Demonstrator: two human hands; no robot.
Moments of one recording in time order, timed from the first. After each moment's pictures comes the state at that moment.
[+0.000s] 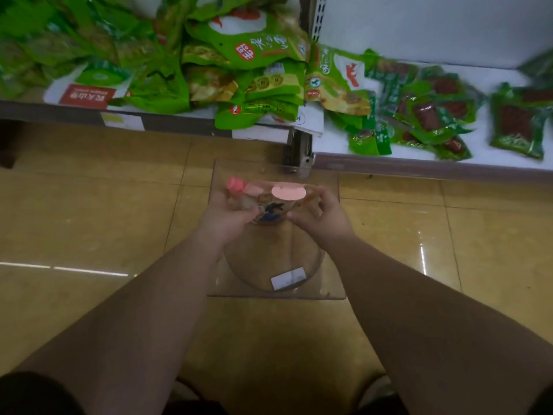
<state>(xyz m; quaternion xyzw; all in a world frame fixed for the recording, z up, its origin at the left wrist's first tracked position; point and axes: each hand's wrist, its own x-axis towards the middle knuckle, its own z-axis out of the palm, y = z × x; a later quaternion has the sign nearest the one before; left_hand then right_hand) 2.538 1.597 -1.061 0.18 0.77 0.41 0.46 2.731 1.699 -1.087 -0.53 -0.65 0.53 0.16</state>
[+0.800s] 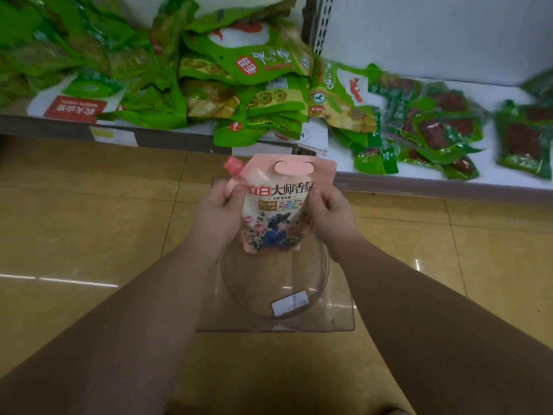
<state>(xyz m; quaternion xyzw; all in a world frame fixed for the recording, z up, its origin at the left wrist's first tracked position) 2.510 1.635 -1.067 0.24 0.78 0.45 0.35 2.697 1.744 -1.104 -0.54 -0.55 0.59 0.24</state>
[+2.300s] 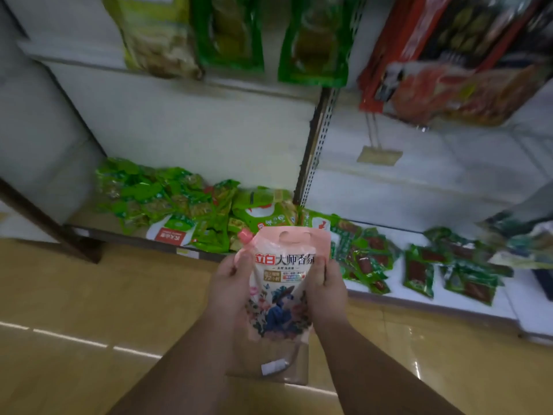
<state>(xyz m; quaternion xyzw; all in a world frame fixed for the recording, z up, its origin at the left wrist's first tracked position) 2.549 1.599 -0.680 0.06 0.72 0.58 0.38 2.702 1.684 -0.678 -0.58 -0.61 0.47 0.28</state>
